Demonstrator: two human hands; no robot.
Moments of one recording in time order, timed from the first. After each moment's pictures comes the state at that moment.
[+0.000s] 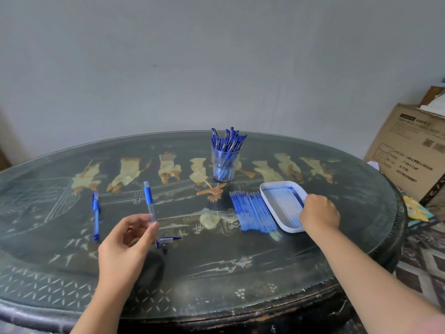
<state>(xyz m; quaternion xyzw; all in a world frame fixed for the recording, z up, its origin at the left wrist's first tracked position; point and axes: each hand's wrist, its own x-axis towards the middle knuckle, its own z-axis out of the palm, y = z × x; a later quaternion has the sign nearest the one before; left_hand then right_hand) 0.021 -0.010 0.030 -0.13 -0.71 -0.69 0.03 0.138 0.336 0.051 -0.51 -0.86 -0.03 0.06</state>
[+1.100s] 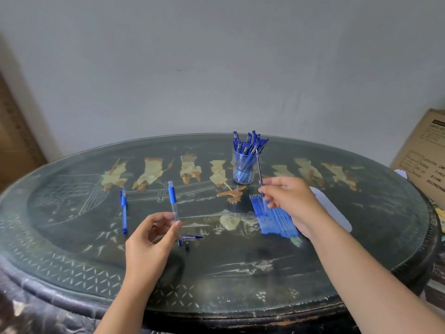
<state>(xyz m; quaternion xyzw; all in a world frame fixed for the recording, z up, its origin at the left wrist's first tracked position) 0.024 -0.011 0.031 -0.14 -0.69 -0.71 0.03 0.103 0.238 0.115 -0.26 -0.74 0.59 0.19</state>
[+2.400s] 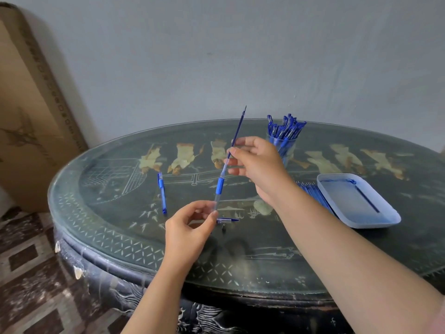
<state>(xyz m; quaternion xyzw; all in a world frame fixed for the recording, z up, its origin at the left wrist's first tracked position) 0.022 -0.026 0.028 -0.16 -0.75 -0.65 0.03 0.027 0.130 0.136 -0.14 -0.67 0.70 0.20</state>
